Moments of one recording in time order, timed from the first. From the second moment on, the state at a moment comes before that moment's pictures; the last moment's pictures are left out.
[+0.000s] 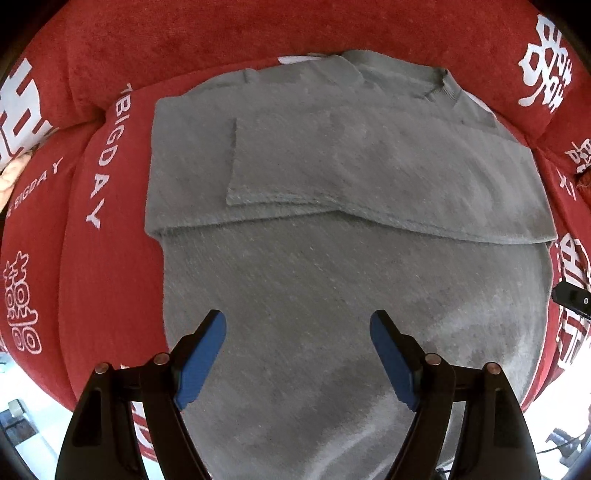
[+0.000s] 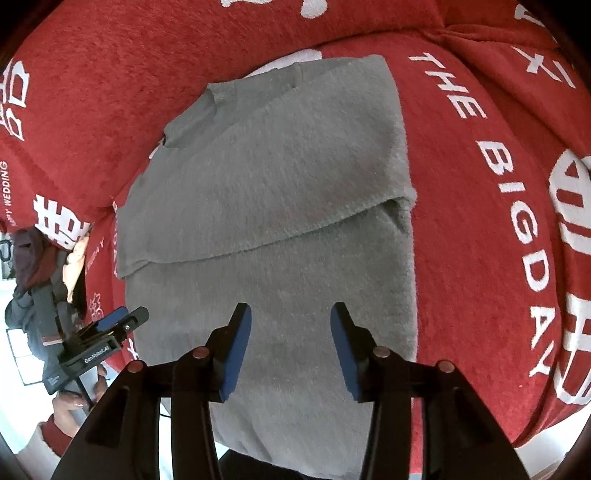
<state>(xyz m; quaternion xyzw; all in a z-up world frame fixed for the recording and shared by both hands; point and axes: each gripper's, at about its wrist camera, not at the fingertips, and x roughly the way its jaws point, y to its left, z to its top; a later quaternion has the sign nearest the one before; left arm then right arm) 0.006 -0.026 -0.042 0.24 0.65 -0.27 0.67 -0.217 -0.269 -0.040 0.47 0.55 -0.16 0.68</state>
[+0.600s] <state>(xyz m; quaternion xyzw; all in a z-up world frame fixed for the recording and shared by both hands) -0.068 -0.032 -0.041 0.22 0.68 -0.22 0.66 -0.242 -0.261 -0.036 0.44 0.55 -0.10 0.70</state>
